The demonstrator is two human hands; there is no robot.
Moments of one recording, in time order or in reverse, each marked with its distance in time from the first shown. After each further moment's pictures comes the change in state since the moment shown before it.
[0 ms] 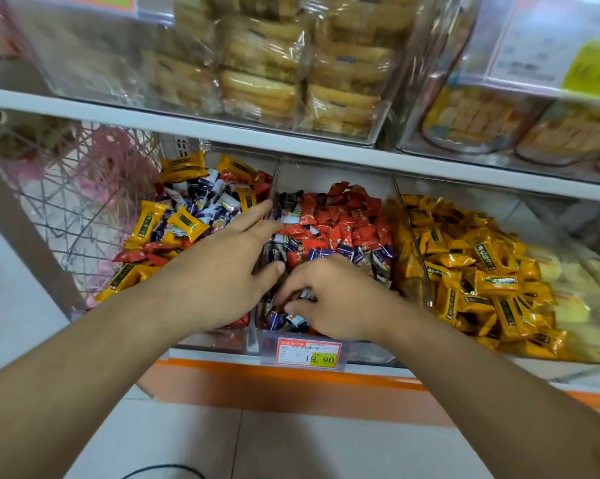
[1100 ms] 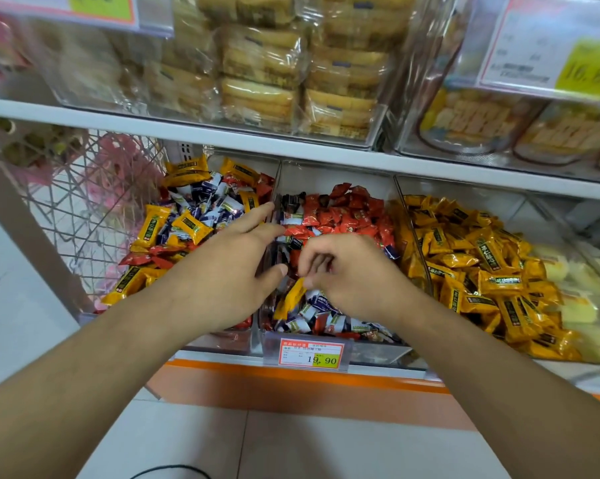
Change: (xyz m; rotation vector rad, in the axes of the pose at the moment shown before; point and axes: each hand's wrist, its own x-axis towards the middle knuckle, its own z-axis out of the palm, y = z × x) left_hand -0.001 0.005 -0.002 0.043 0.038 0.022; right_hand -0.007 -0.002 -0.020 0.189 0.217 0.167
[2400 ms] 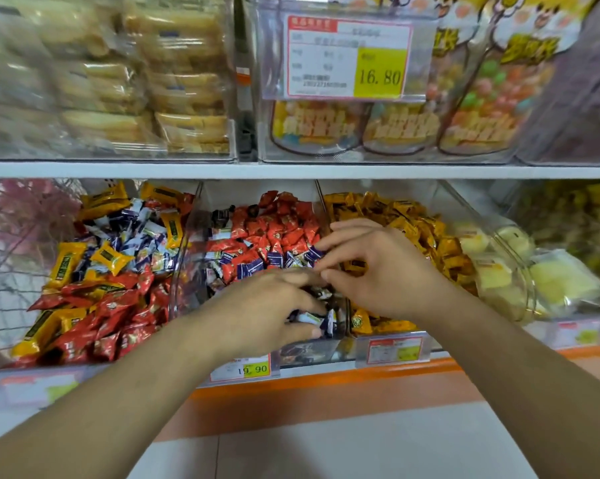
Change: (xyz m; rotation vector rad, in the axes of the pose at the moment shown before) left_hand 0.045 0.082 0.062 0.074 -0.274 0.497; right_hand -0.070 0.066 -0.078 -0.251 0.256 -0.077
